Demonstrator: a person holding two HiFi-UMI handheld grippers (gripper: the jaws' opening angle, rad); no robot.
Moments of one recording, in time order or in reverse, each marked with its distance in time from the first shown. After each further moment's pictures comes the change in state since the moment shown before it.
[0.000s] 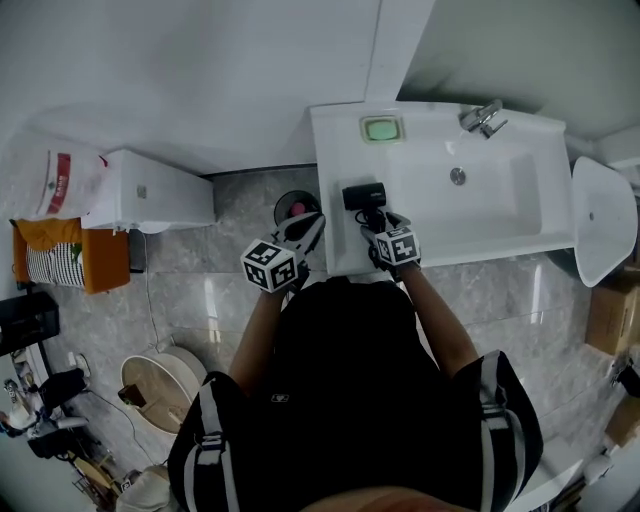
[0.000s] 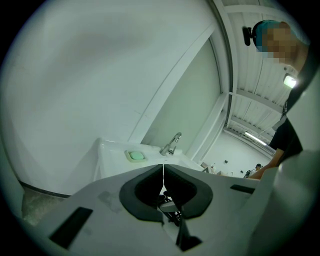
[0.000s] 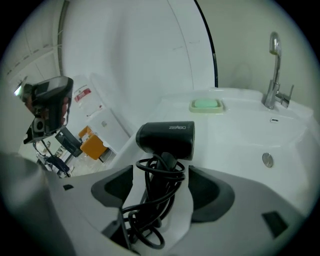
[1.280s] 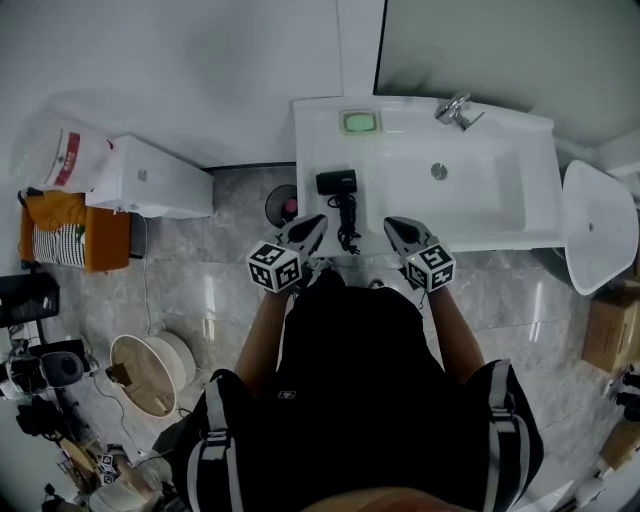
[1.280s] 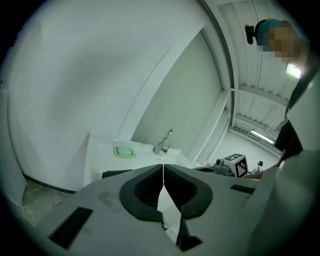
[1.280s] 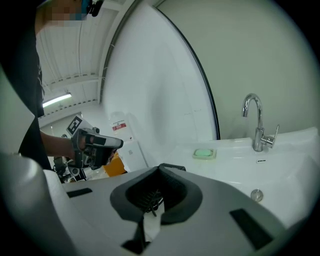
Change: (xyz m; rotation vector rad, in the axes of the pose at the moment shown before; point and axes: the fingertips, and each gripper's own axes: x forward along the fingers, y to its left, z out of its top) left arm 0.032 -0.102 -0.035 0.007 -0.032 0.073; right arm -0.196 -0.017 0.018 -0.184 -0.452 0.225
